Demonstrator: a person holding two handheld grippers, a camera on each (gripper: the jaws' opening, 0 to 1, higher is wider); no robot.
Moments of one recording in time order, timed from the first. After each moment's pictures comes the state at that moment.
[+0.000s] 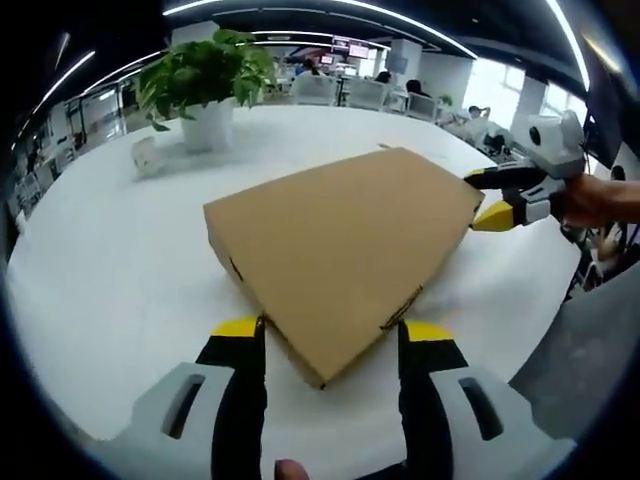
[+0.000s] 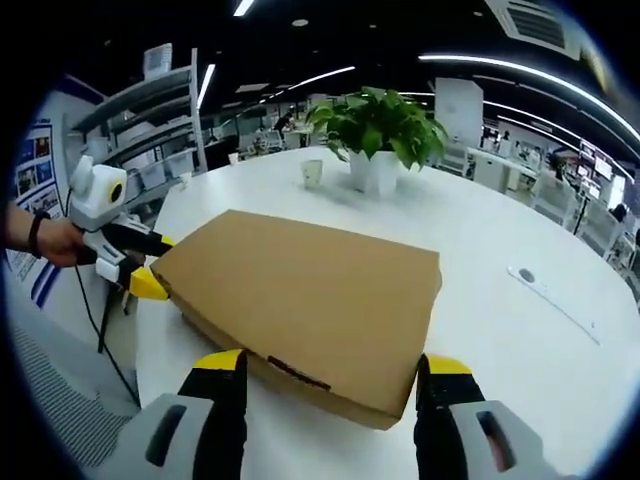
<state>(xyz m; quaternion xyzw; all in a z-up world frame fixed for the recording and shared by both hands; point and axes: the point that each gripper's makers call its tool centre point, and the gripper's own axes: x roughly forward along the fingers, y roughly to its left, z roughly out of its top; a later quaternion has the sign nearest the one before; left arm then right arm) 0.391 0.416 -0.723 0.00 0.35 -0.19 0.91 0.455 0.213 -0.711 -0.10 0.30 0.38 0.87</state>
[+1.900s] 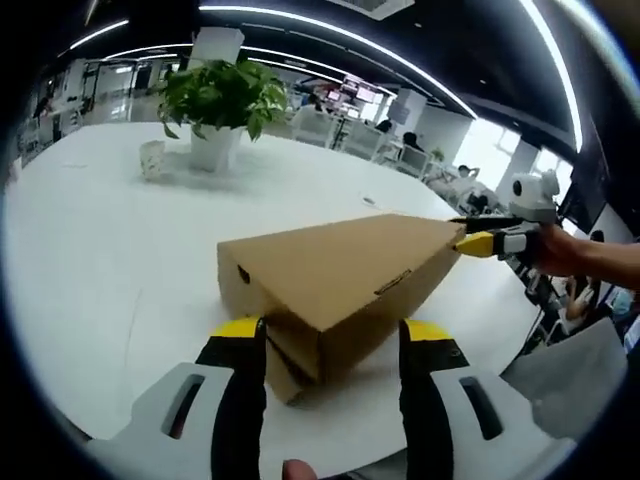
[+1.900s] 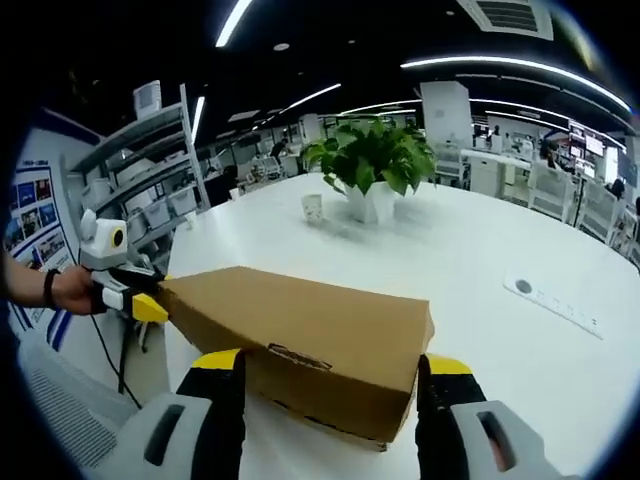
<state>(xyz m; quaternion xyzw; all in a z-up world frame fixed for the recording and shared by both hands) 0.390 0.422 -0.662 -0.12 0.29 -0.21 0.92 0.467 0.217 -0.646 -0.02 0.29 0.39 0.88</state>
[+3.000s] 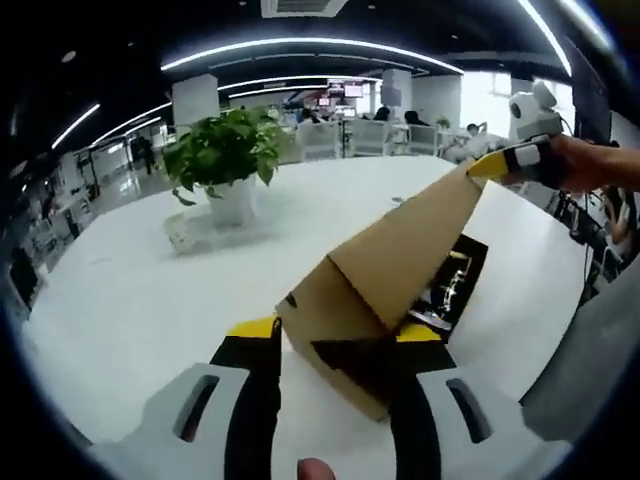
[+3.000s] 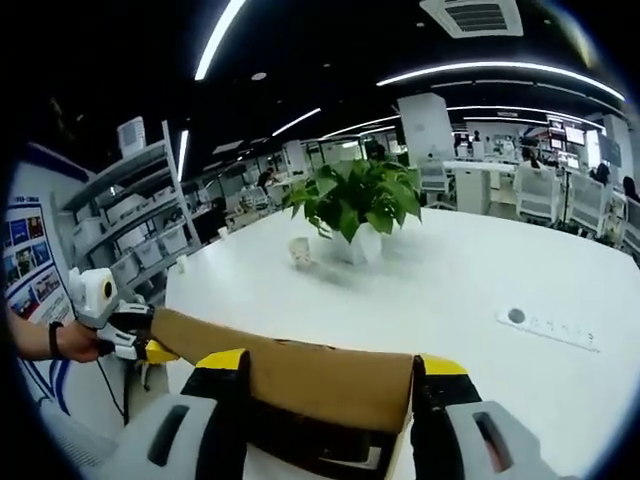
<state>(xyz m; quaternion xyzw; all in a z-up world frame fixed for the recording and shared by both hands) 0.424 0.459 -0.631 0.06 0.25 -0.17 0.95 0.511 0.231 -0.587 0.02 0.25 0.36 0.90</state>
